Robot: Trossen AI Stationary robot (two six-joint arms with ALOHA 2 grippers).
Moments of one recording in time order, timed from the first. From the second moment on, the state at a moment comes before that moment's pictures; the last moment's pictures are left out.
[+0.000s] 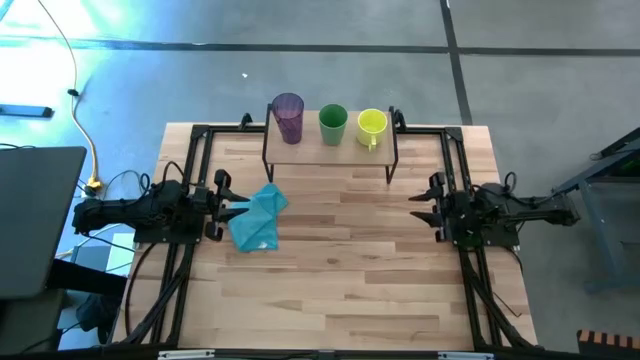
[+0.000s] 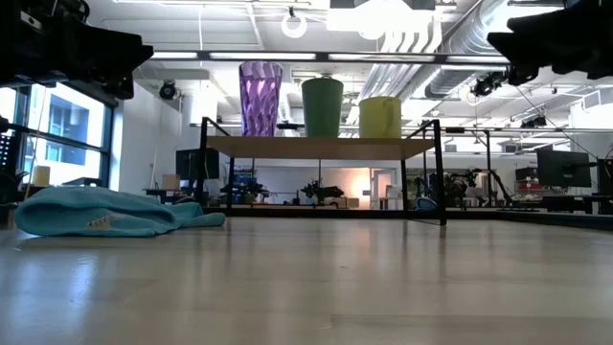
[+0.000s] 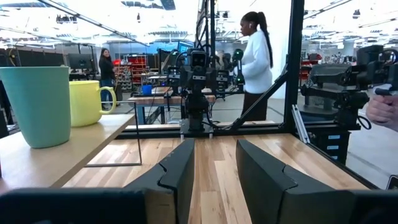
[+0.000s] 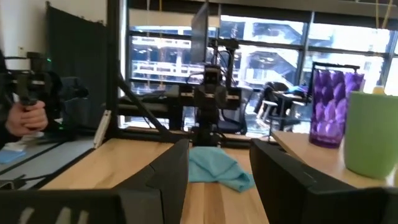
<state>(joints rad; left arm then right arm) 0.17 0.01 0.01 0.13 0.09 0.02 0.08 0.00 0.07 0.13 0.02 -0.10</state>
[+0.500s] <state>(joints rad) 0.17 0.01 0.01 0.13 0.09 0.02 0.08 0.00 0.01 0.06 0.13 -0.06</state>
